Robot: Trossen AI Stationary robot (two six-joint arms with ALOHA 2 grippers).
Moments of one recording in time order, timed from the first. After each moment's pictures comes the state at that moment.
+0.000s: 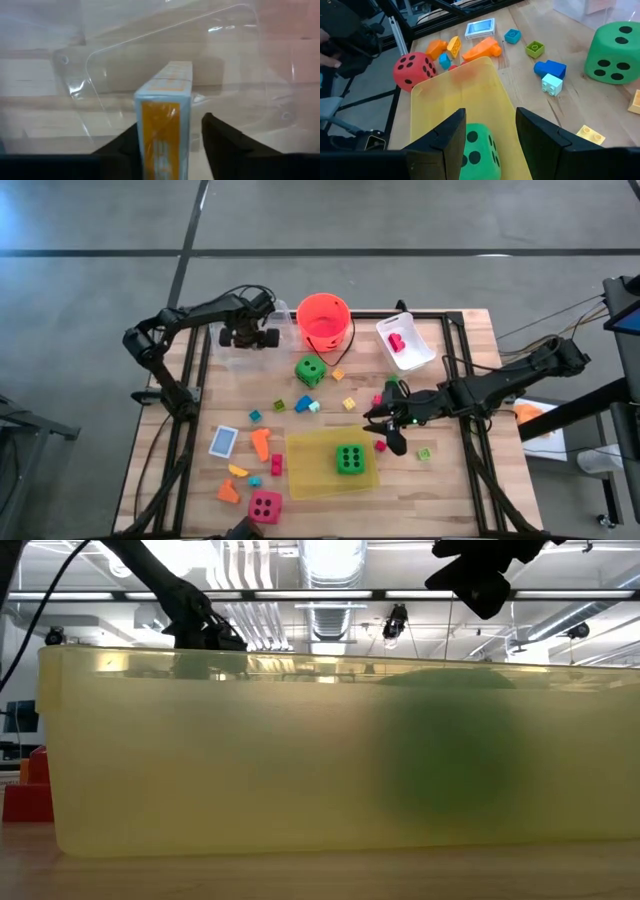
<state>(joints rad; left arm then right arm) 0.78 1.70 1.11 -0.92 -0.03 -0.75 0.32 1.16 0.78 -0.14 0.20 0.52</state>
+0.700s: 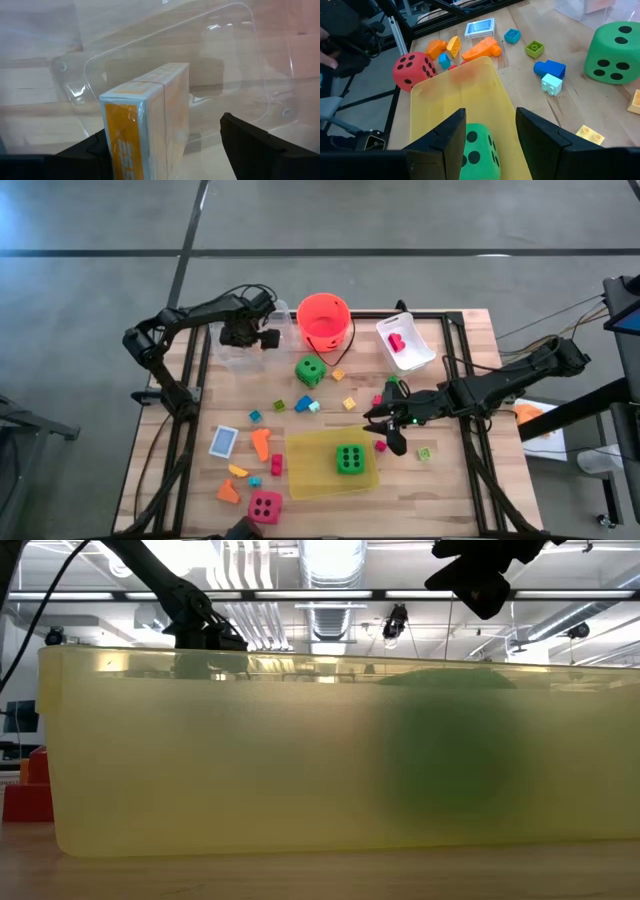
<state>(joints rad) 0.78 1.70 1.11 -0.92 -0.03 -0.71 0.32 1.16 0.78 -0.14 0.20 0.52</state>
